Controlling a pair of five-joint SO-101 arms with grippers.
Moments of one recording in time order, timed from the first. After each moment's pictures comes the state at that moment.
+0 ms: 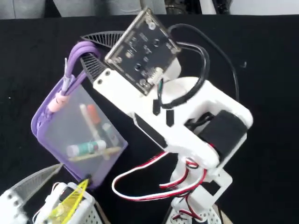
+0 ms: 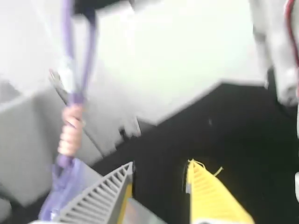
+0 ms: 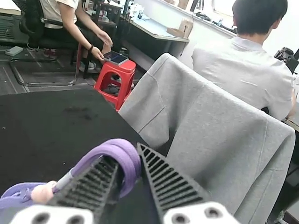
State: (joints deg) left arm 27.9 -105.0 13.7 100.7 -17.8; right arm -43.7 4.5 -82.2 94.2 19.3
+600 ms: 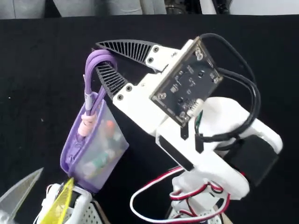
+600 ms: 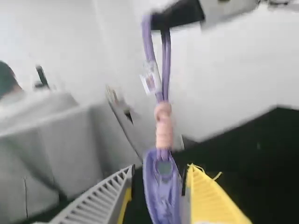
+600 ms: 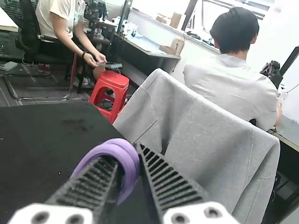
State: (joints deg) left arm 15.6 -105.1 8.3 100.7 -17.8; right arm -43.7 4.3 -92.0 99.7 19.3
